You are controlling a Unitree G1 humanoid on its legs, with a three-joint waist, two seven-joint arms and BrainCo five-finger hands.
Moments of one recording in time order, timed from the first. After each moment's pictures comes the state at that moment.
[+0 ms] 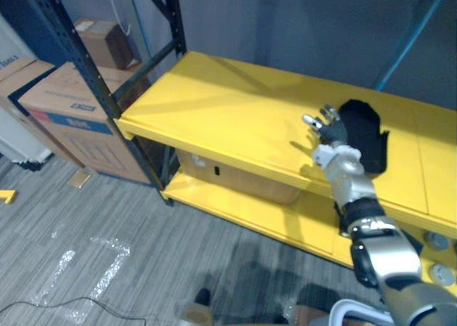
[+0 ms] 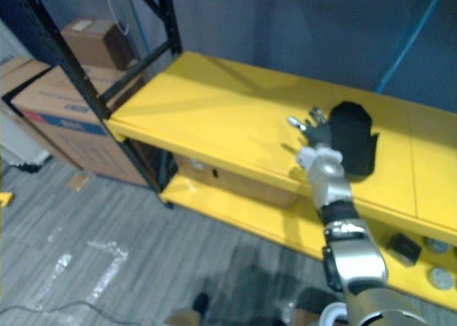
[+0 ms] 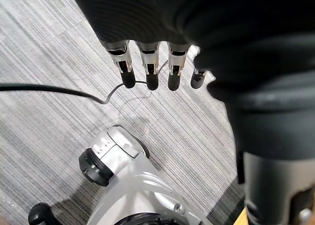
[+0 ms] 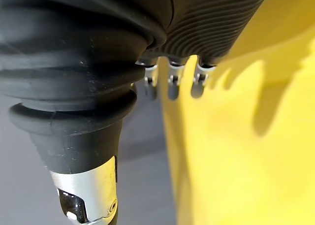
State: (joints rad) left arm 0.37 0.07 0.17 0.91 -0.32 -0.14 0.04; right arm -0.85 -0.36 0.02 0.90 0.58 0.00 -0.06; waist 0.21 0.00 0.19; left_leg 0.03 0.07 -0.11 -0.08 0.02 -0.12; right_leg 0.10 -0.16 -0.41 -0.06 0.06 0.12
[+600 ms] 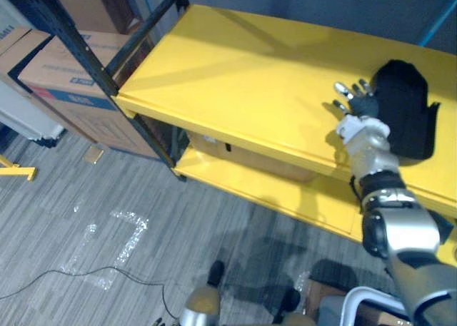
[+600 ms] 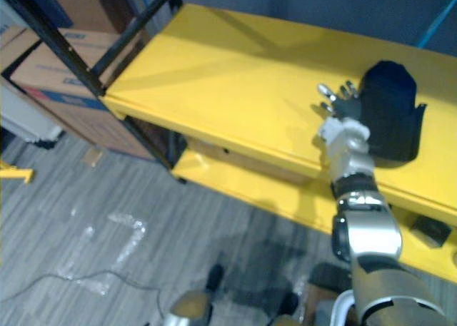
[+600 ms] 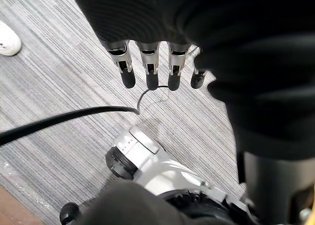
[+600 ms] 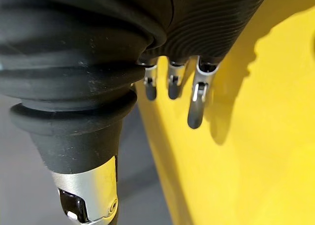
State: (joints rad) left arm 0.34 0.06 0.06 0.92 -0.36 -0.16 -0.02; right arm -1.04 -0.43 -0.12 1.05 0.61 -0.05 -0.15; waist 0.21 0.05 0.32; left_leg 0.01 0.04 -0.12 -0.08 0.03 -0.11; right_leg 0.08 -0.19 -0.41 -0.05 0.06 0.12
